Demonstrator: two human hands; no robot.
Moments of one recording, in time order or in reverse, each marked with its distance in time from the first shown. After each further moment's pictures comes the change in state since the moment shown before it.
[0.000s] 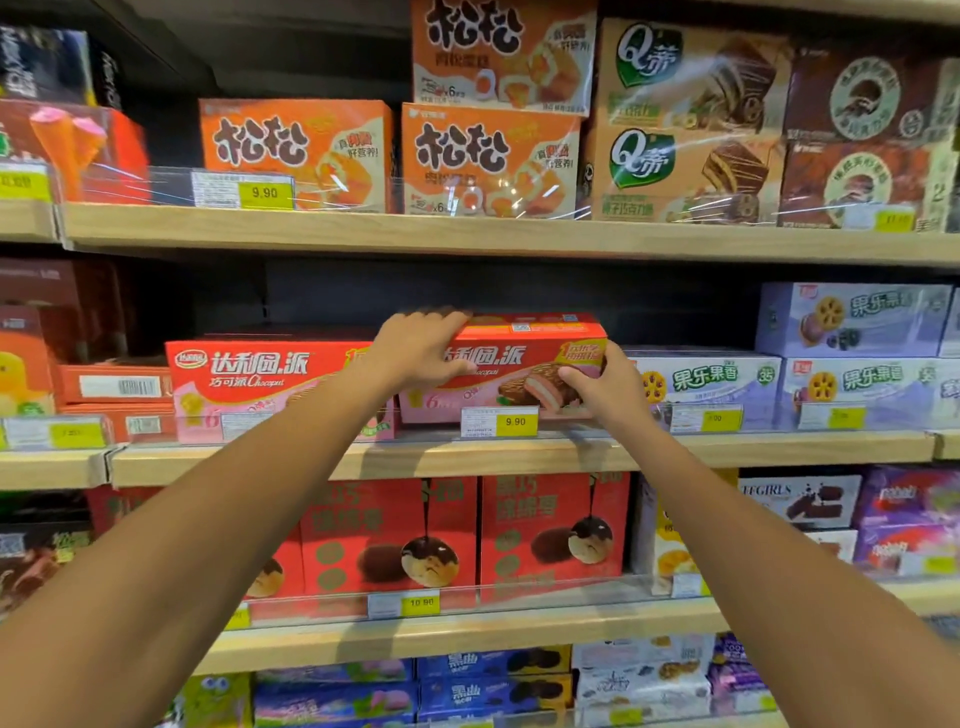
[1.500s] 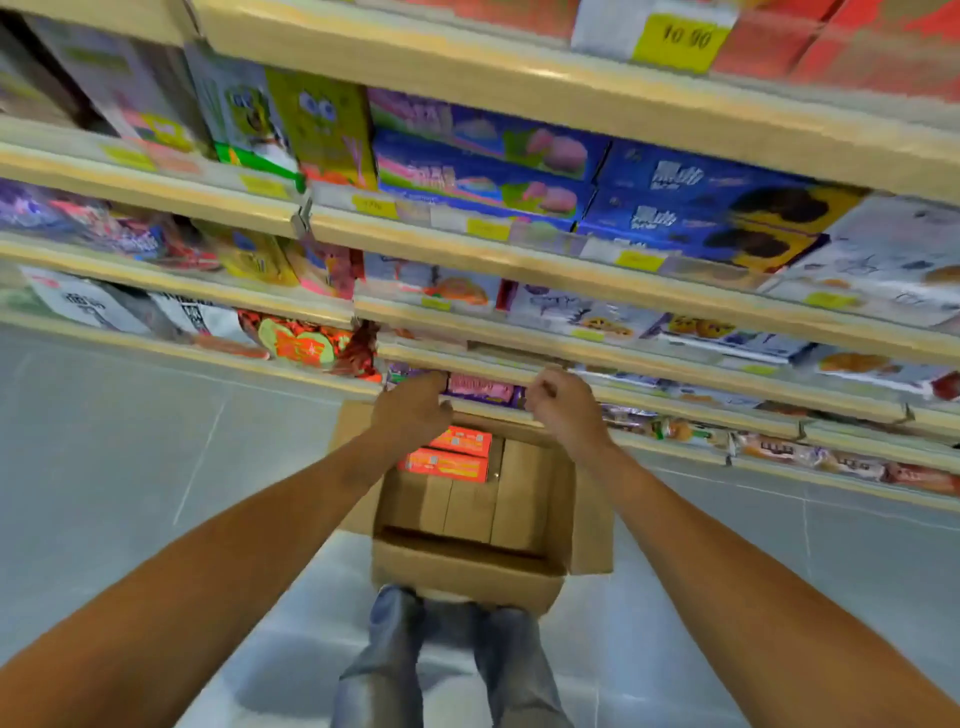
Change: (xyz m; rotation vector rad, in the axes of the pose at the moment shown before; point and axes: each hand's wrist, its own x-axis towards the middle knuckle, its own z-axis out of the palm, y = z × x) left_hand -0.521 0.102 0.323 -0.638 -1.116 -0.788; right_hand -0.448 0.236 0.221 -0.177 -0.969 0.632
